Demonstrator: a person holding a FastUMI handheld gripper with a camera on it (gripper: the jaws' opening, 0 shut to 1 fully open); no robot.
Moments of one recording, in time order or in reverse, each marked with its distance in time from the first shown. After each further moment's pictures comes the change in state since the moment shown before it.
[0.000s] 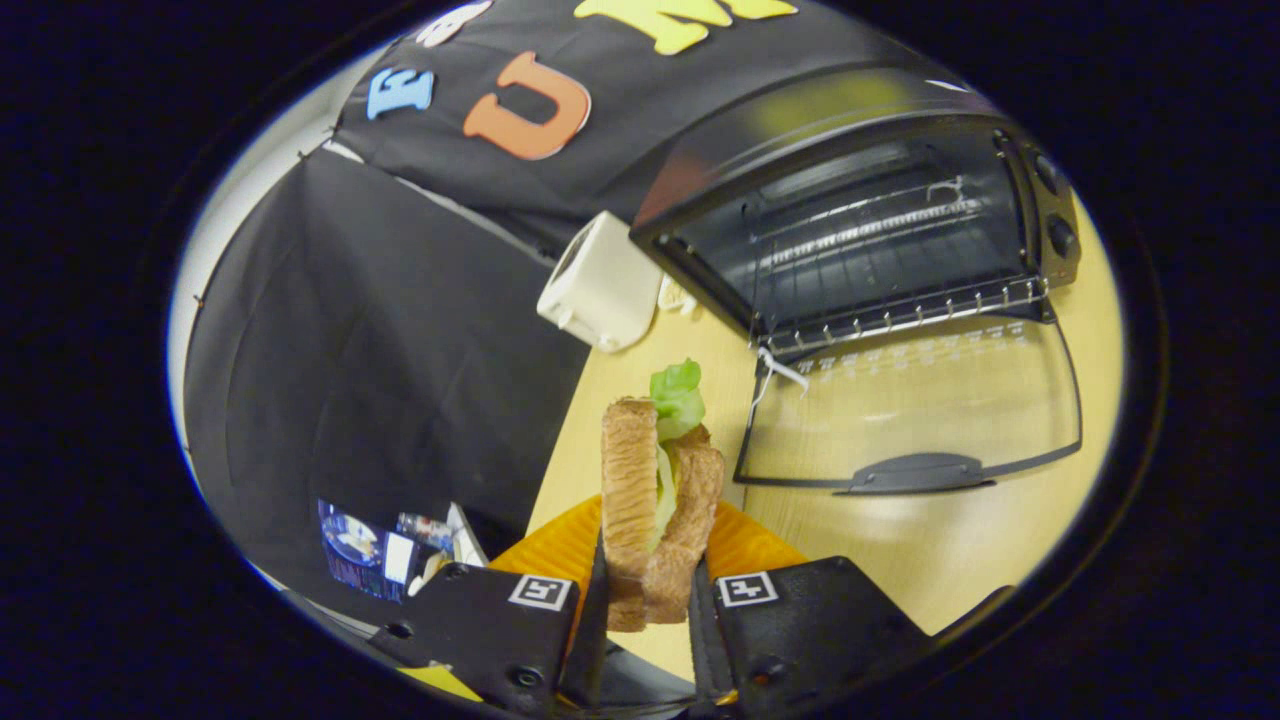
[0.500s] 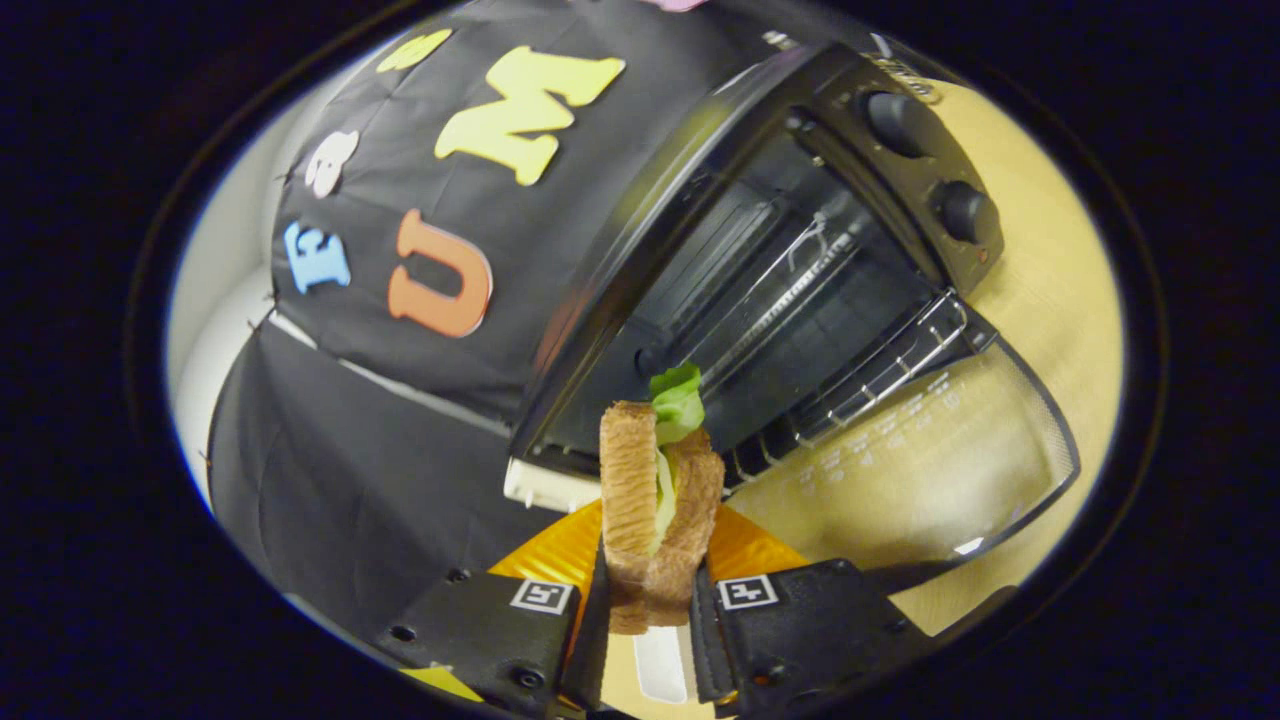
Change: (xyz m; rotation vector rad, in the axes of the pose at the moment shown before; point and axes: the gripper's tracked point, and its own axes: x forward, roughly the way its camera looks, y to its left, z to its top) arm 0.019 -0.084 0.108 0.324 -0.395 -0.033
